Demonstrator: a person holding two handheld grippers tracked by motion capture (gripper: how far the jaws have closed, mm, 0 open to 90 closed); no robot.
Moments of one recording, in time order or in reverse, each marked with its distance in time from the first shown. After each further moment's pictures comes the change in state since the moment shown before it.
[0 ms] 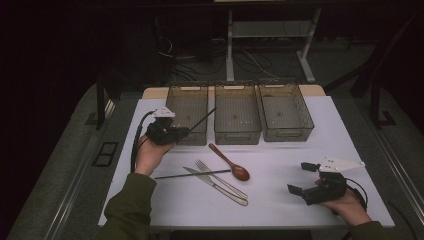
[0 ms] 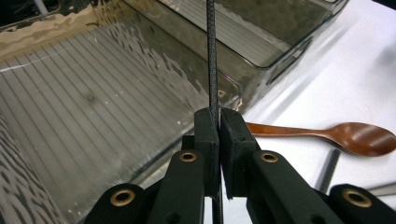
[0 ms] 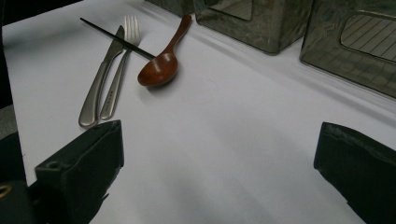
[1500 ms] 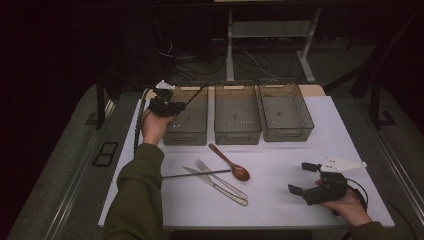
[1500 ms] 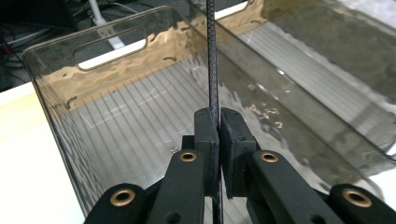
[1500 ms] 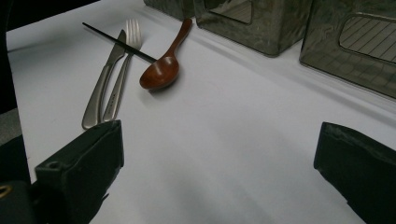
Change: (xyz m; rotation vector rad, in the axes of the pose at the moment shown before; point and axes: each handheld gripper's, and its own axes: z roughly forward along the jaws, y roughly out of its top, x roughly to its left) left arm 0.064 0.045 0.036 0.000 0.151 -0.066; right arm 0.000 0.000 -0.002 -0.012 0.005 0.009
